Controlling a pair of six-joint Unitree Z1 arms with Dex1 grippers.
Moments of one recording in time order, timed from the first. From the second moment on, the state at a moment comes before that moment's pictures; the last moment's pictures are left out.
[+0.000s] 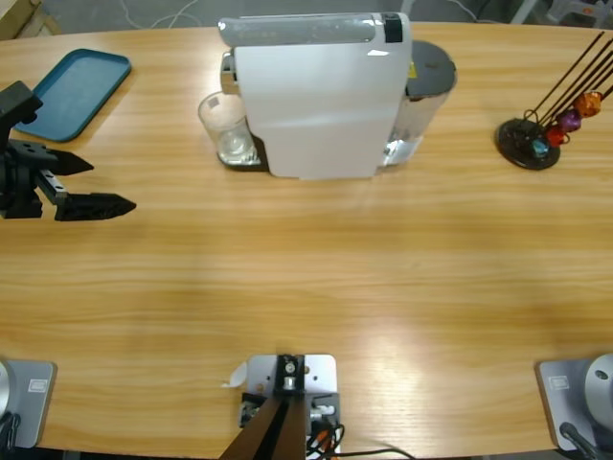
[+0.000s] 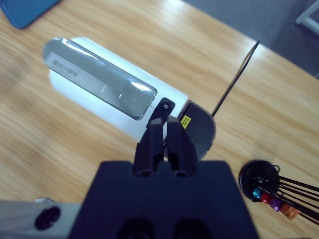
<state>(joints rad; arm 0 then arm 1) -0.56 1.30 -0.77 0.43 -0.11 0.10 0.68 1.72 -1.87 1.04 -0.08 0.10</state>
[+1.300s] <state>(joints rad) -0.56 1.30 -0.76 0.41 -0.11 0.08 0.64 1.85 -1.90 1.06 -0.02 0.11</state>
